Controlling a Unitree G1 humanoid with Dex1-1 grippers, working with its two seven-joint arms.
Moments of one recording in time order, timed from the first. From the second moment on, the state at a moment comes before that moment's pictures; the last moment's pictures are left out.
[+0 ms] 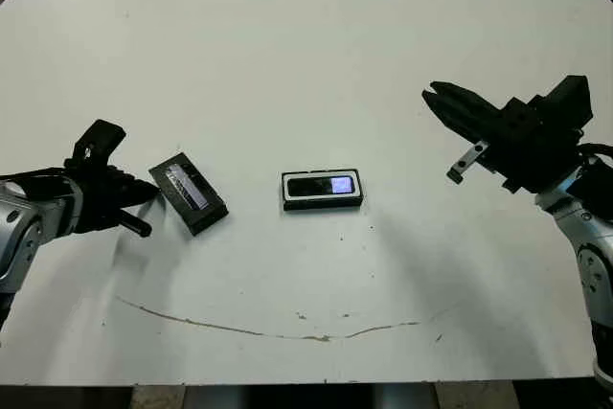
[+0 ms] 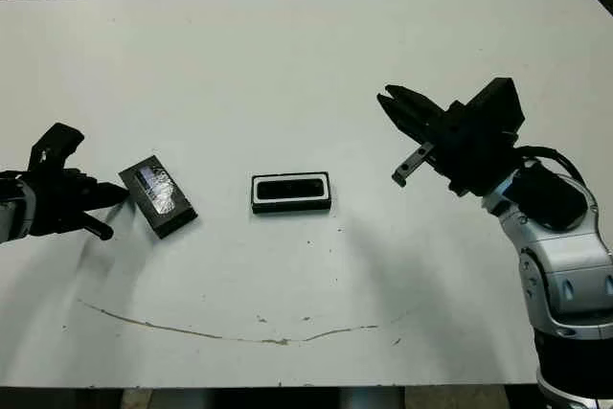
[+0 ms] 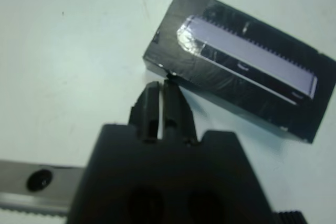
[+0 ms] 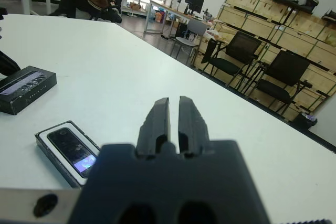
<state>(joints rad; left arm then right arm) -0.36 0.79 -0.04 -0.13 -0.38 1.12 -0.53 -0.28 -0.58 -0.07 -0.36 0.29 0.33 0.59</state>
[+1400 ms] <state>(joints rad) -0.71 0.68 -0.30 0.38 -0.06 0.59 -0.92 -0.28 -0.60 -0.06 -0.42 0.29 0.44 0.57</state>
